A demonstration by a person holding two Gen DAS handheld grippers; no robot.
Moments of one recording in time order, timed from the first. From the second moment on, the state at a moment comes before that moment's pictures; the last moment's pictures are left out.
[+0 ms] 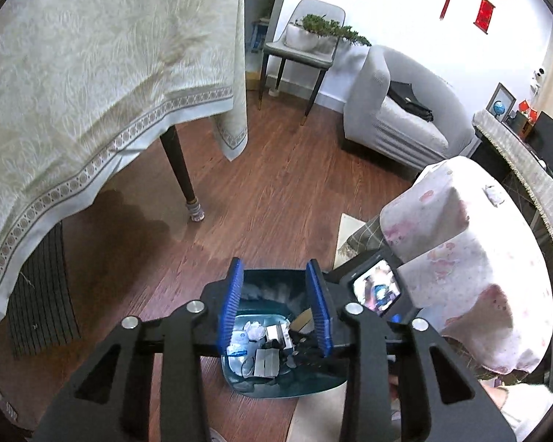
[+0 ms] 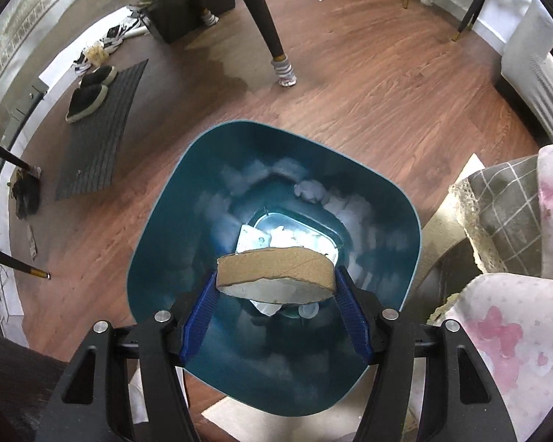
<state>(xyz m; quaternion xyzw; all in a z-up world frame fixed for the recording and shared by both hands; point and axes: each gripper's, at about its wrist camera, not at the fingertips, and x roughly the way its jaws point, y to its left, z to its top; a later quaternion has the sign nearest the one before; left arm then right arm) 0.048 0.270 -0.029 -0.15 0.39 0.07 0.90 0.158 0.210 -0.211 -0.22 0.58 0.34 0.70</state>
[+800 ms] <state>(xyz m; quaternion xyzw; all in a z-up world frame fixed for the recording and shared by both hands) 0.050 0.253 0.016 -0.15 0.35 0.07 0.92 0.152 0.193 -0.224 -0.25 0.58 0.35 0.69</state>
